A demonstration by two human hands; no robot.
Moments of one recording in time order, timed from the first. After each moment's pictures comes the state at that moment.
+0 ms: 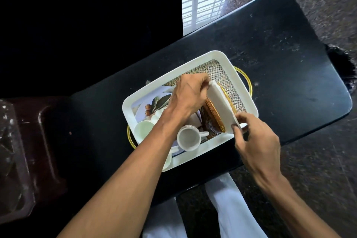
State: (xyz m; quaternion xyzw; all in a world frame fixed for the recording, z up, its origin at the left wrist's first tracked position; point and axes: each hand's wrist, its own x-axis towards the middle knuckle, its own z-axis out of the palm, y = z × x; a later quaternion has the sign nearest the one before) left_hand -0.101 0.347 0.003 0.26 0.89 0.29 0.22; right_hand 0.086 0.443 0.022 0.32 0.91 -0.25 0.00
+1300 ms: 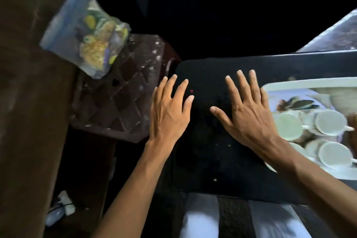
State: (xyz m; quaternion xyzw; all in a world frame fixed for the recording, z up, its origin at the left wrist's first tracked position) left_hand -0.064 -0.062 0.052 0.00 0.99 0.14 0.05; right_hand -0.061 0.136 0.037 -0.06 0.98 -0.16 0.12
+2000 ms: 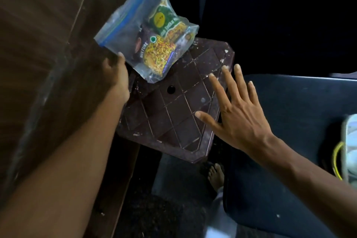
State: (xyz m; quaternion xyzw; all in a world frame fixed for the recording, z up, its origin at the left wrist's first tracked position) left_hand -0.193 -0.371 0.026 -0.48 0.72 0.50 -0.09; right_hand -0.118 -0.070 0.048 -0.19 0.96 -0.14 0.13
